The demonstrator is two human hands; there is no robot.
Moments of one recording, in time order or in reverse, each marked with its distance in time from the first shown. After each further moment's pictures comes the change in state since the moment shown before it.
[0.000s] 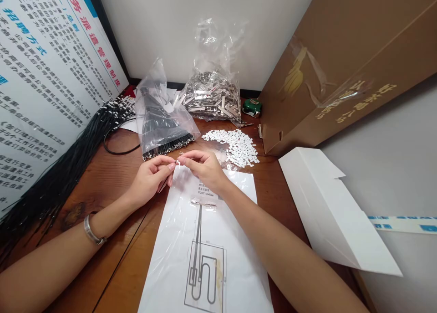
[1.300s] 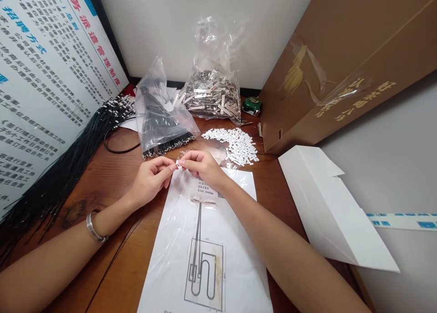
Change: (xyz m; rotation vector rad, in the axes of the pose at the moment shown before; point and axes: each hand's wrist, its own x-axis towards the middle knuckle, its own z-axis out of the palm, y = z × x) left_hand -0.004 0.001 0.003 0.107 0.020 0.065; right_hand 0.001 -0.002 -0.005 0.026 -0.151 0.117
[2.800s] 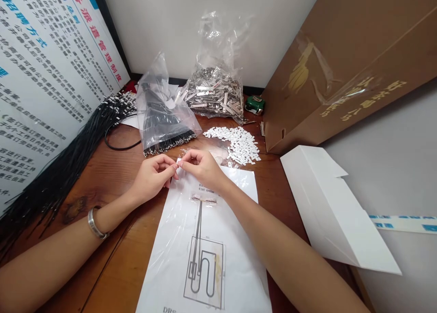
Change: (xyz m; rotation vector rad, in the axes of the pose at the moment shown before) left_hand 0.000 -0.001 0.001 0.051 0.037 -0.027; right_hand -0.006 -0.003 0.007 -0.292 0.063 -0.107
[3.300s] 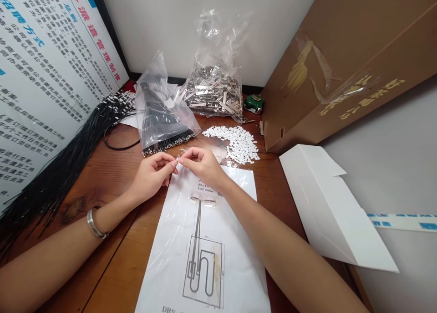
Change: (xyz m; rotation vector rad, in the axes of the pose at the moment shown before) left_hand 0.001 0.000 0.001 -0.071 0.026 0.007; right_hand 0.002 0.003 -0.002 0.117 0.015 0.040
